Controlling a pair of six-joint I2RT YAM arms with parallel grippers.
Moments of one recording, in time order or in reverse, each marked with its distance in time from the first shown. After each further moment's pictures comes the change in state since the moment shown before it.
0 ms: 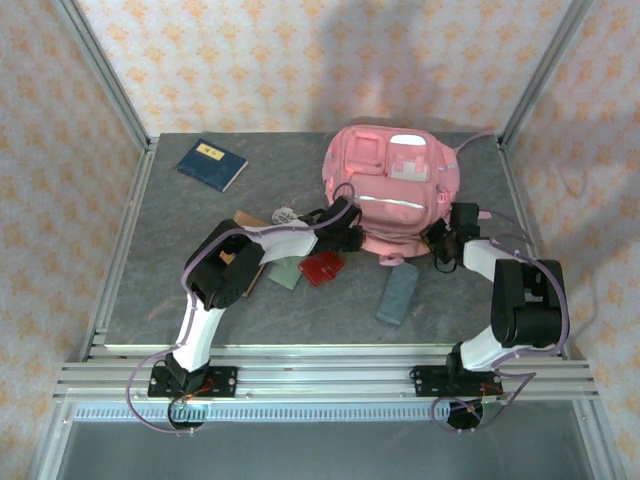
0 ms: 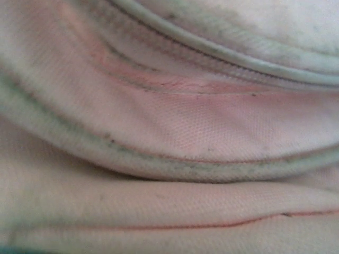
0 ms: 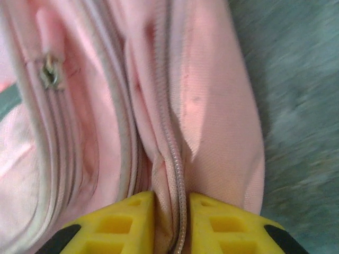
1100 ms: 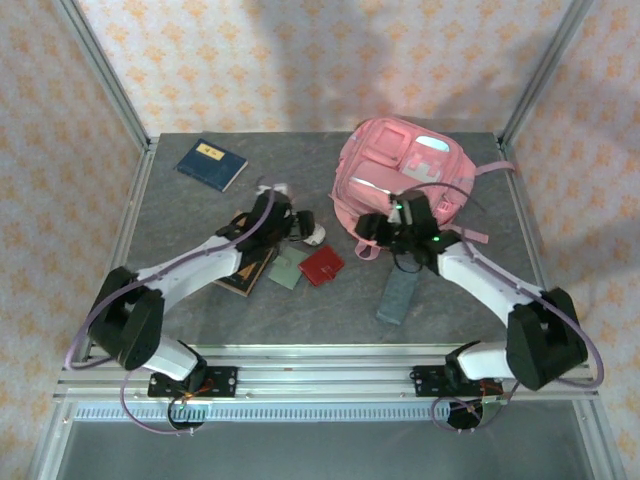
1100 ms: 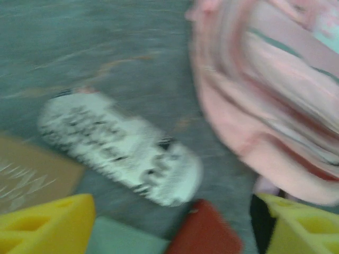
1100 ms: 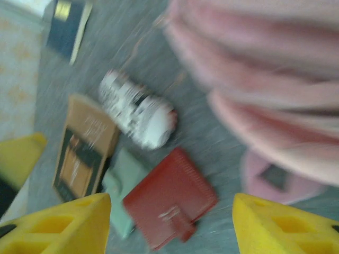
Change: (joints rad) left arm 0.186 -0.676 -0.527 0.019 -0.174 0.013; right arm 0.488 -0.175 0.159 -0.154 -0.040 -0.120
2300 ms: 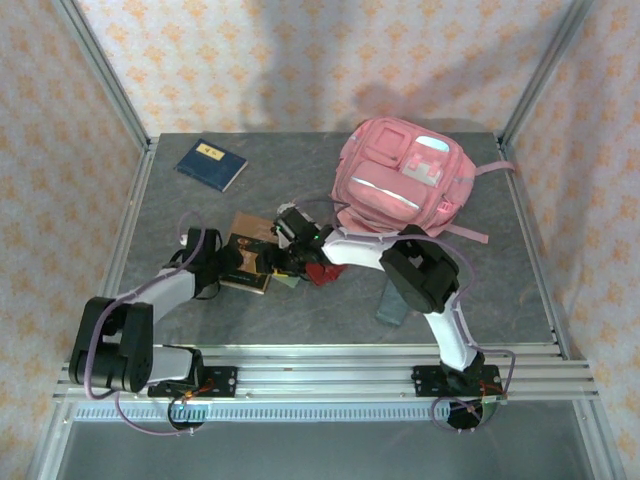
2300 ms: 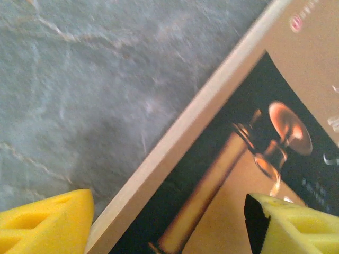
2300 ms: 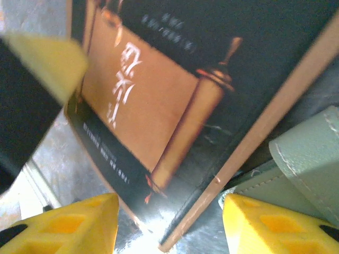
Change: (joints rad) left arm 0.425 -0.153 -0.434 0.039 0.129 -0.084; right arm 0.399 0.752 0.581 -0.041 -0.143 0.080
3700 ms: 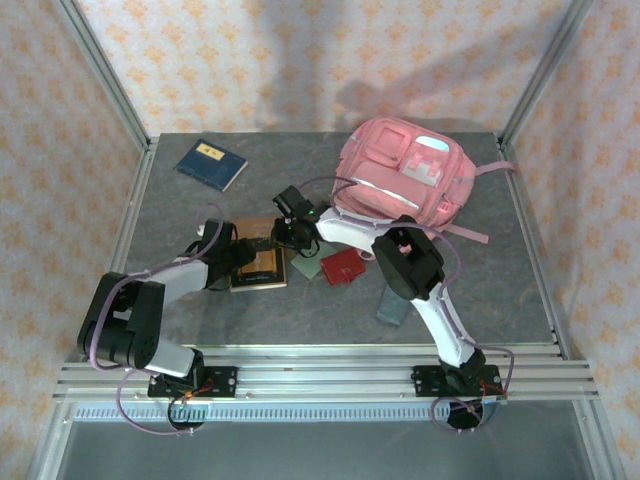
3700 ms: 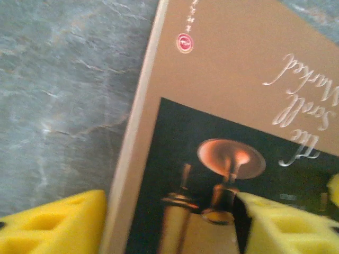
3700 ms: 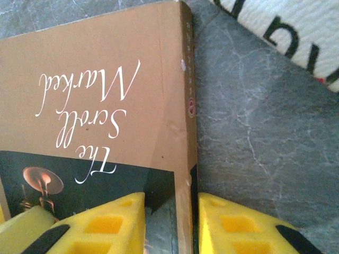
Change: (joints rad) left arm -0.073 0.152 0.078 0.097 -0.008 0.008; right arm -0.072 0.166 0.304 -0.208 0.232 0.021
